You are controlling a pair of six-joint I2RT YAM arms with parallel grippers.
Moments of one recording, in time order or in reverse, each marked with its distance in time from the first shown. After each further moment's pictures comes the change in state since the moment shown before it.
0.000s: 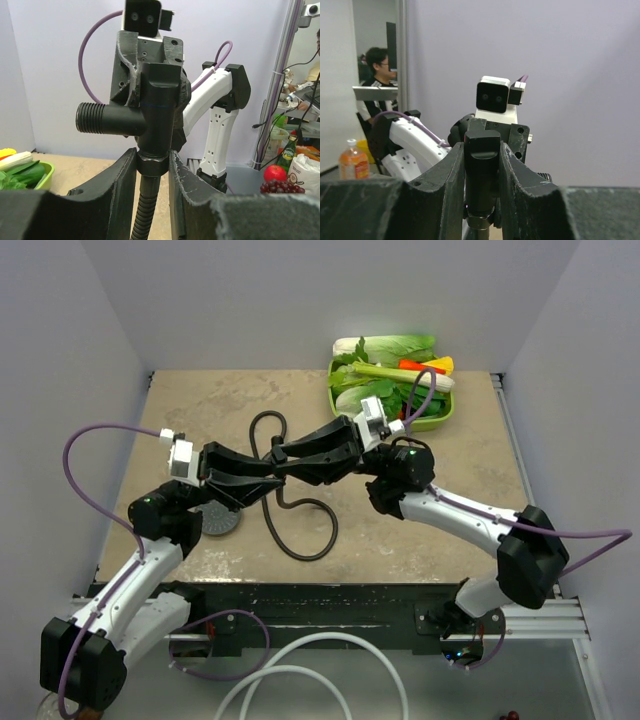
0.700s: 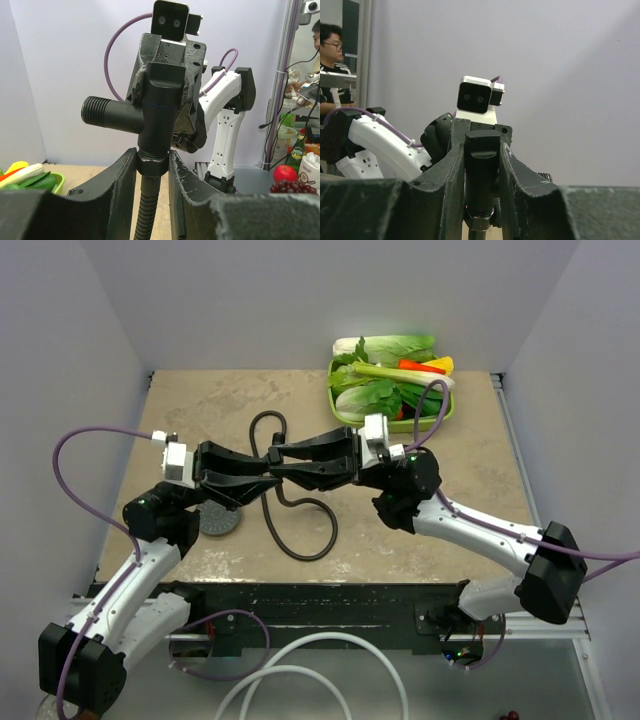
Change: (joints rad) left arm 0.000 -0.020 0.034 -0.006 -0.003 0.031; right arm 0.101 -0.133 -0.026 -0.248 0.136 -0.389
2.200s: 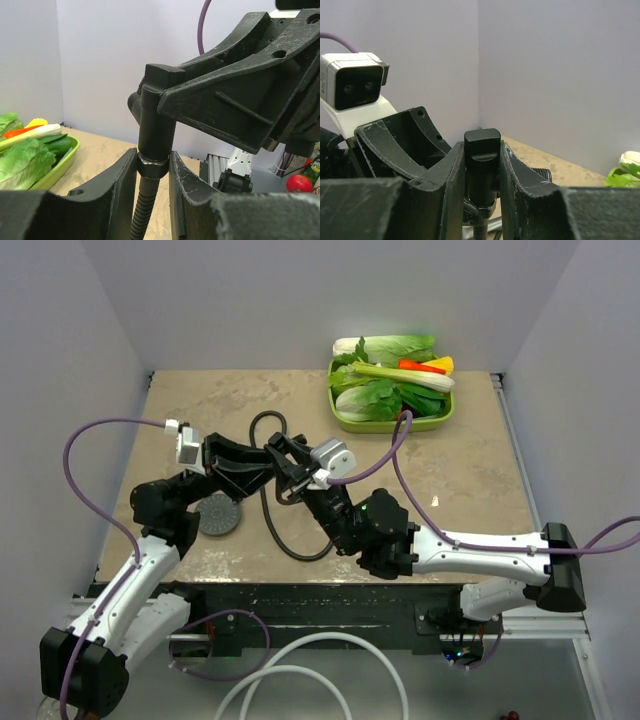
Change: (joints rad) left arm 0.030 -0.012 -0.002 -0.262 -0.062 0.109; right arm 0.458 -0.021 0.097 -0.439 1.287 -0.589
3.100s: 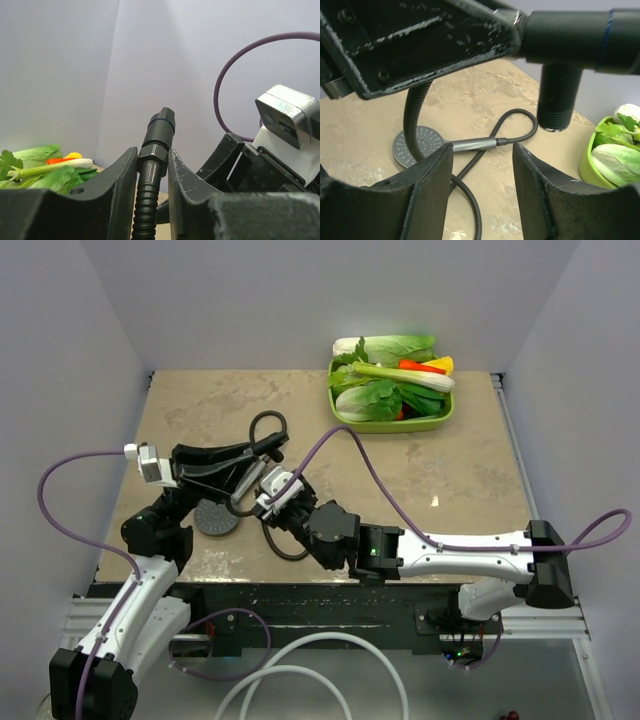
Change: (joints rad) left arm 0.102 -0.109 -0.161 0.217 -0.232 -0.143; right arm 0.031 0.068 0.027 -0.421 0.059 0.051
